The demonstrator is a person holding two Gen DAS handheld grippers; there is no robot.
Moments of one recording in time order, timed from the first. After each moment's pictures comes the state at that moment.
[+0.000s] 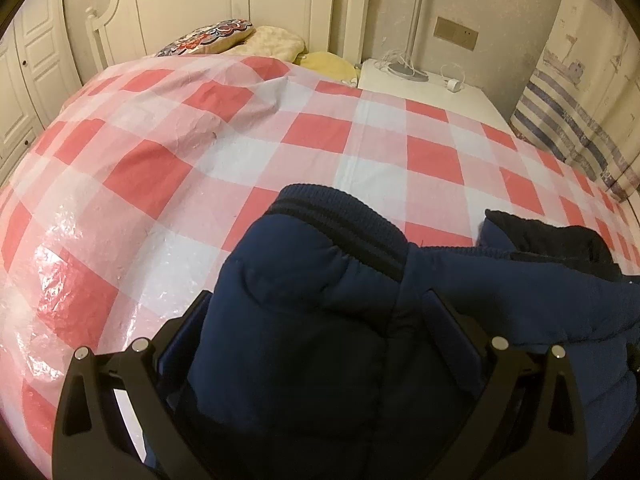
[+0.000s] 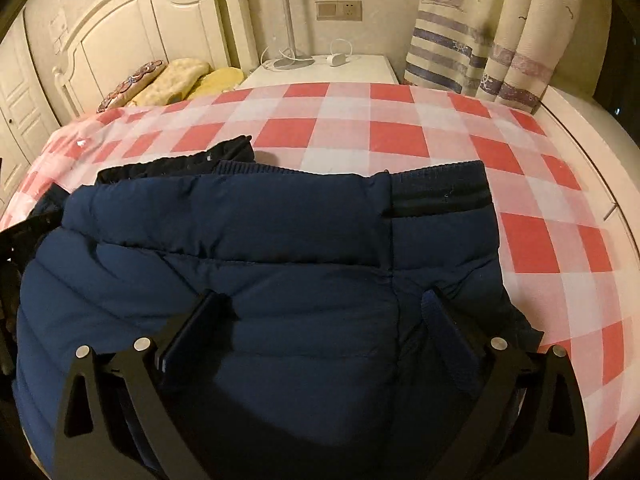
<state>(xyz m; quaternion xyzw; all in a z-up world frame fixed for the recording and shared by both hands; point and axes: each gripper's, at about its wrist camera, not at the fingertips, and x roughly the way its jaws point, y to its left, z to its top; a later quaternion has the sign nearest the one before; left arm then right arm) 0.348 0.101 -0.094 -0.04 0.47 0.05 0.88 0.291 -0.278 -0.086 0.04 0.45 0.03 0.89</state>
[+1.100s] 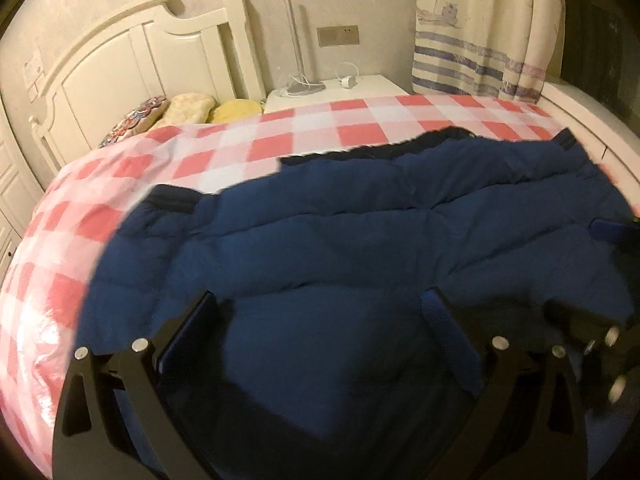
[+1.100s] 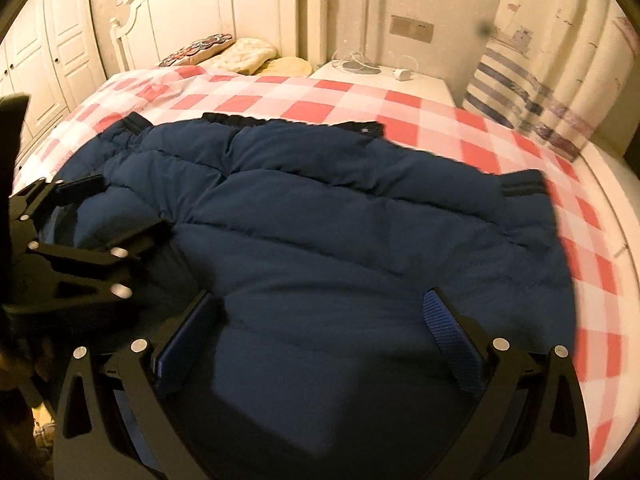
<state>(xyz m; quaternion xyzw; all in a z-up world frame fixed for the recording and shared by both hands) 0.239 -0.011 -0.076 0.10 0.40 -0.06 0.91 0.231 -0.205 -0.067 -0.05 0.43 0.10 0.90</state>
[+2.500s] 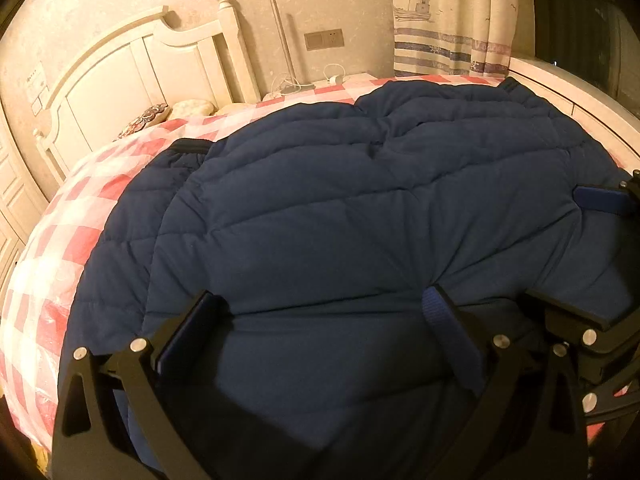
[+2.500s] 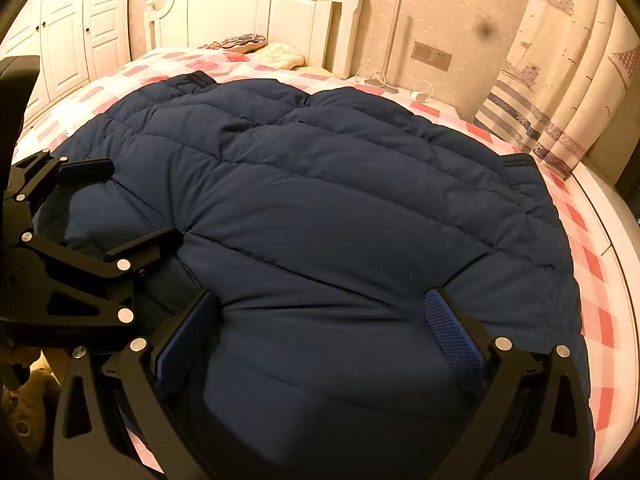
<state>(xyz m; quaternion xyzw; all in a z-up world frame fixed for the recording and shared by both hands) 0.149 -0.020 -0.099 0.13 0.38 -0.07 0.91 0.148 -0.171 -0.090 -0.11 0.39 0.12 0.91</state>
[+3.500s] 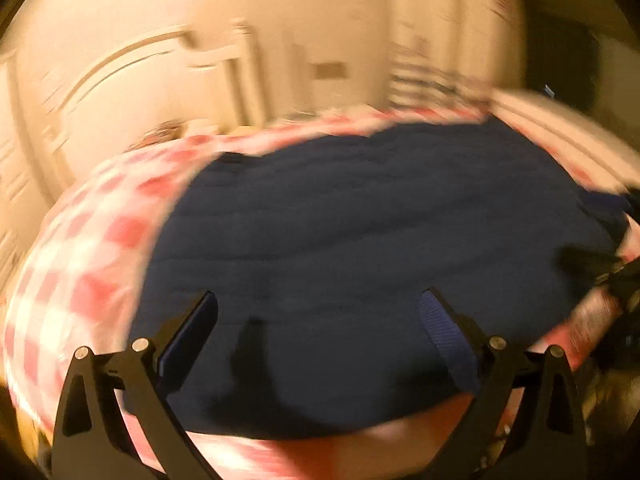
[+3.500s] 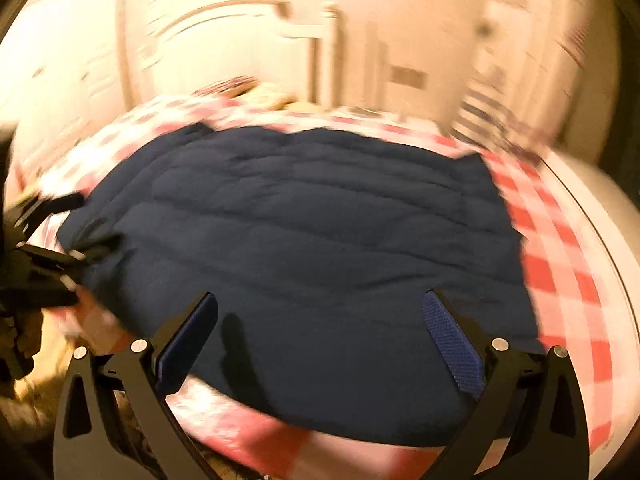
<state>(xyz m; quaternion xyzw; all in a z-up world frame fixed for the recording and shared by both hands) 0.075 0.006 -0.078 0.12 0.34 -0.10 0.93 0.085 -0.193 -0.064 -0.07 0.34 0.12 0.93</state>
